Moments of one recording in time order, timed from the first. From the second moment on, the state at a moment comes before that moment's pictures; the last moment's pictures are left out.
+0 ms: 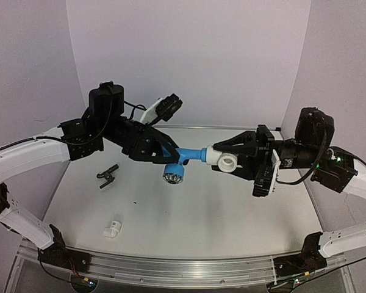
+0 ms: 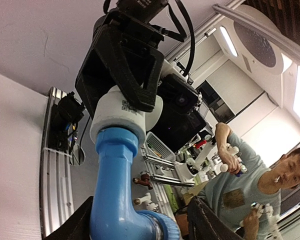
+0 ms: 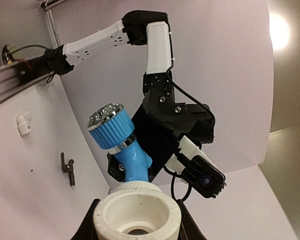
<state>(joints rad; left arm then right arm) -0.94 1.40 1.29 0.03 1.19 -0.70 1.00 1.01 1.04 -0.07 -0.54 -1.41</state>
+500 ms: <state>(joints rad) -0.95 1.37 1.28 0.02 1.07 -0.52 1.00 1.05 1.08 0.03 -0.50 -0.75</state>
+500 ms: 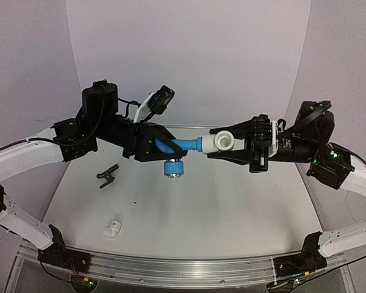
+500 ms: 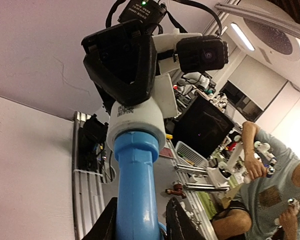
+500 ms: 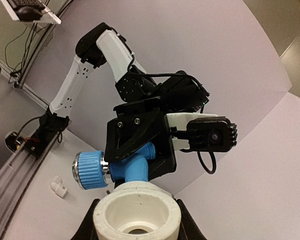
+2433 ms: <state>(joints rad) -0.77 1.43 1.24 0.16 1.15 -1.01 1.00 0.94 1.05 -0.18 -0.53 -1.88</state>
